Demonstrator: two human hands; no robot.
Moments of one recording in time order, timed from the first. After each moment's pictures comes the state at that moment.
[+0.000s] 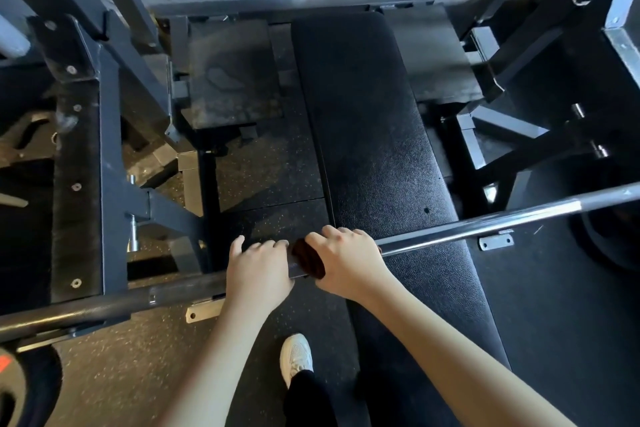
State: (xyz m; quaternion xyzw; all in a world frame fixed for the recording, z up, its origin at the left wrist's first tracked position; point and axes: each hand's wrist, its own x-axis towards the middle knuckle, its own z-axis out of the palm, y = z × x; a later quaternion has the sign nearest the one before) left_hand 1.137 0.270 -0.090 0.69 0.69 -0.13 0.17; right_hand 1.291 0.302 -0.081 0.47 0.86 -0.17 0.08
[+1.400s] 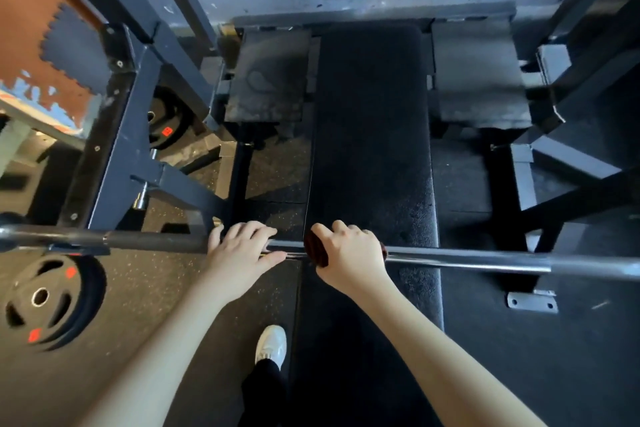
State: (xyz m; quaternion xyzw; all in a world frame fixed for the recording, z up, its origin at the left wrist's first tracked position) left_hand 1.249 0.275 -0.067 0.60 0.76 -0.13 0.23; right_hand 1.439 0.345 -0.082 0.41 0.89 -0.20 0.03
